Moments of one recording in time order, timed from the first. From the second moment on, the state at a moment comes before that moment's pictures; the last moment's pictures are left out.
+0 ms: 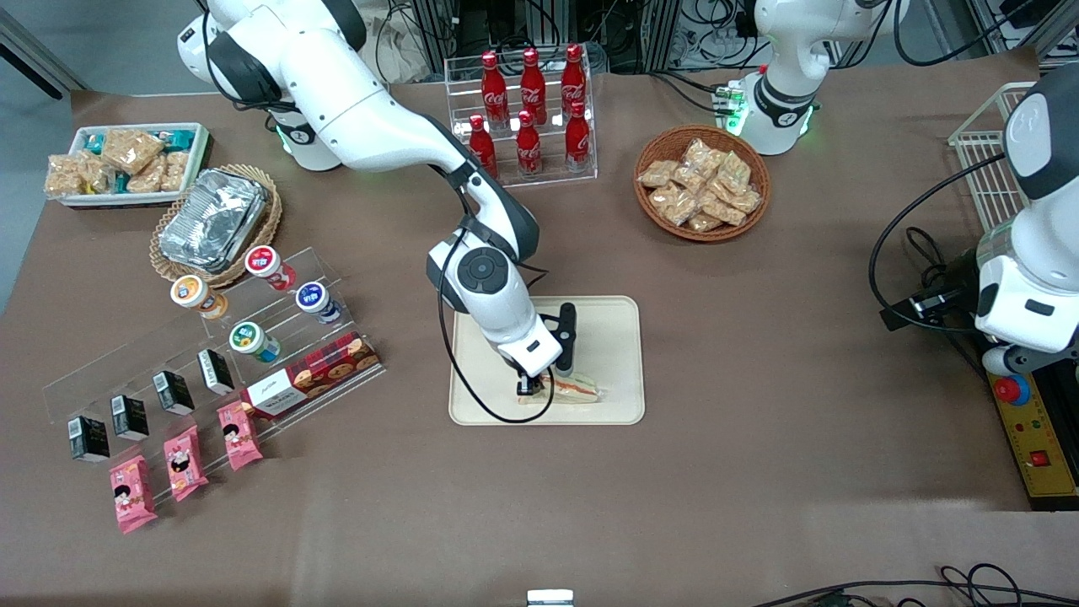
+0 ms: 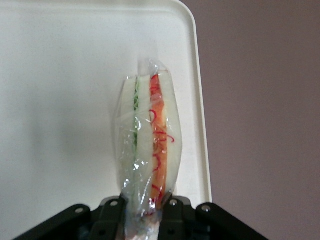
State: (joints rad) arm 0.70 0.81 -0.02 -1.44 0.02 2.49 -0.79
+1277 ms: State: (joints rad) arm 0.60 0.38 -0.06 -1.41 0.08 1.75 -0.44
